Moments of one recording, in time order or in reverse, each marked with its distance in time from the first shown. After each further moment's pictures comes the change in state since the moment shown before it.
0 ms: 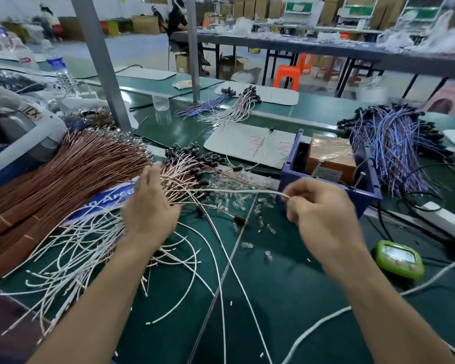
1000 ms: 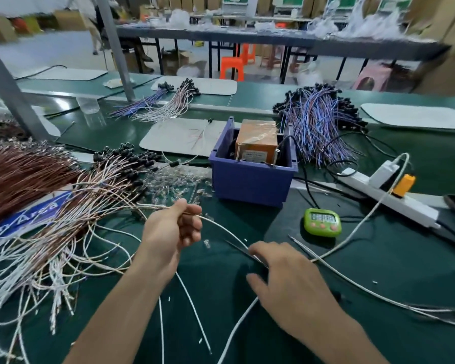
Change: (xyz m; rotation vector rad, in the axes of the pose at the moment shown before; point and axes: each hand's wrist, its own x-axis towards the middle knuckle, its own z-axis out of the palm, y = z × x) left_hand -0.085 0.133 0.007 -1.317 -0.566 -0.470; right_hand -0.088 0.083 -0.044 -0.675 -0.196 -0.098
